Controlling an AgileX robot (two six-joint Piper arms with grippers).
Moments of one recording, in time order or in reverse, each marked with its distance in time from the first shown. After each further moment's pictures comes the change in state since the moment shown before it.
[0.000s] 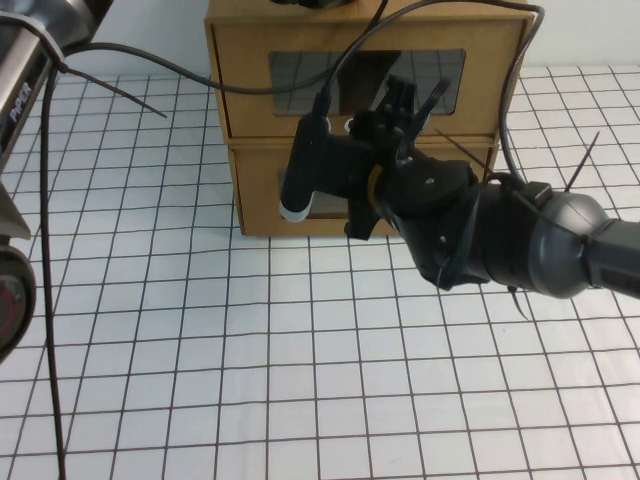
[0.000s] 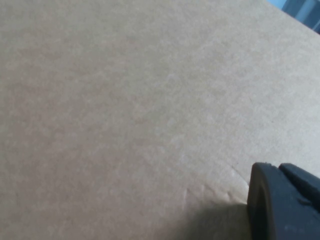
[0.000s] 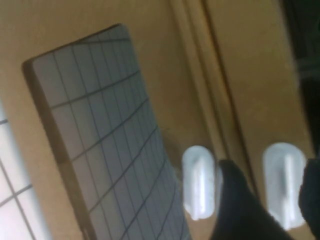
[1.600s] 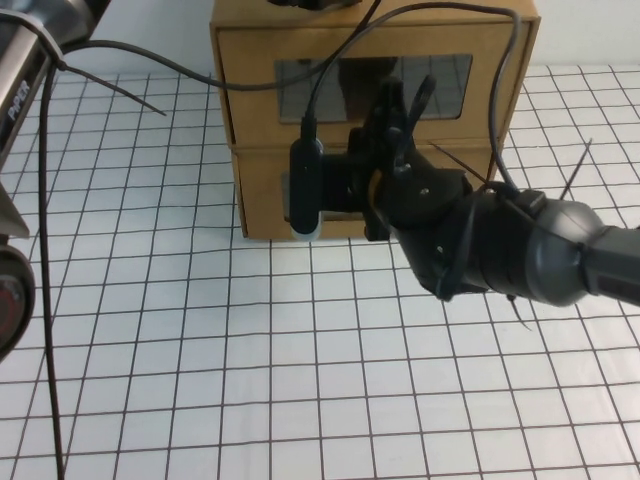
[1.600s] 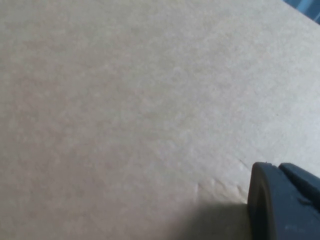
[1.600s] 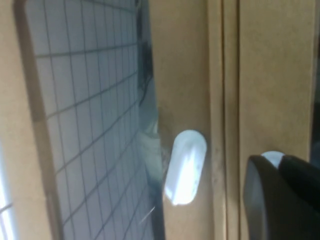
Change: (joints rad) right arm 0.006 0.009 0.017 -0.016 0.065 -0.204; left arm -0.002 0.000 -0.002 0.016 0.025 -0.025
